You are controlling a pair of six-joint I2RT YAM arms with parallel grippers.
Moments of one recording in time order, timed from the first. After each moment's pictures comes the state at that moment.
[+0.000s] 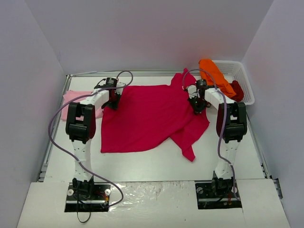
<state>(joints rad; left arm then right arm) -0.19 2.14 1.64 -0.60 0.01 0.17 0.12 2.08 1.53 -0.68 -0.11 -0.42</state>
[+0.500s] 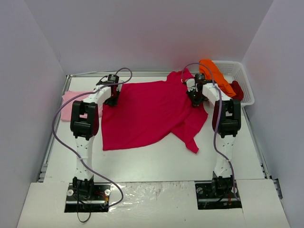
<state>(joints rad) -0.19 2.24 1.81 -0.69 -0.13 0.12 0.10 2.25 1.76 -0.70 -0.11 -0.42</state>
